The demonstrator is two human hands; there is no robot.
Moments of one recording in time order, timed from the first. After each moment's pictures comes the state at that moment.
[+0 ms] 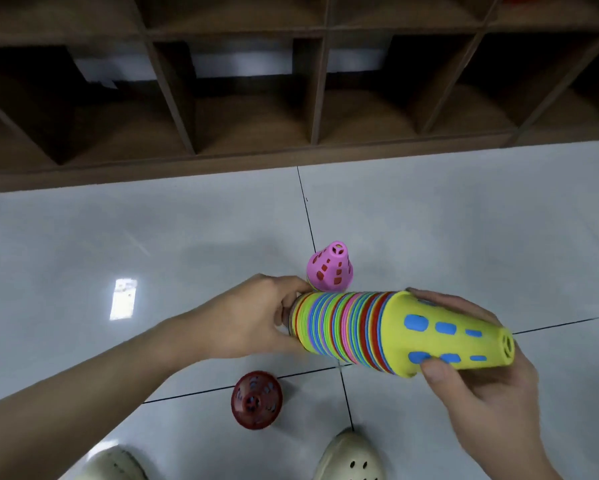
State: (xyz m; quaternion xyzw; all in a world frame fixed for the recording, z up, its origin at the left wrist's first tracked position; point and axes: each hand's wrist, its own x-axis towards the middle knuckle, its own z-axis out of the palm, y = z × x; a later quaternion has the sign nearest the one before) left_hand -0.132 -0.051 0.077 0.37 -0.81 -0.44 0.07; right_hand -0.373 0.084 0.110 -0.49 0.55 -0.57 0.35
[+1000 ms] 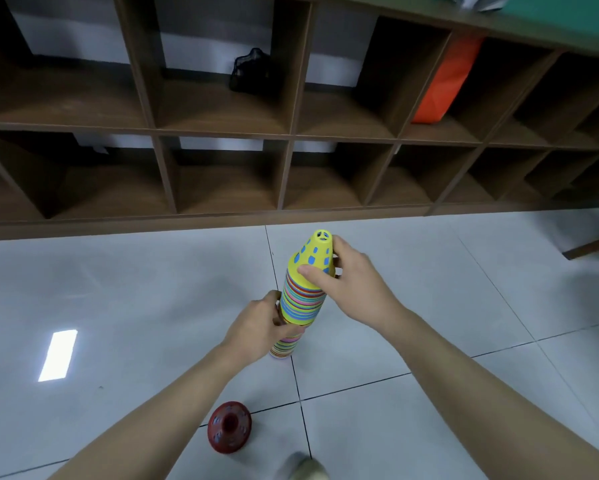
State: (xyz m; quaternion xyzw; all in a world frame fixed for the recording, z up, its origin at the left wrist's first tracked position) left_hand -0.183 -0.068 0.048 0.52 -0.71 -0.43 0.21; right_hand -0.356 -0.043 0.194 -0.63 0.62 -0.34 0.33
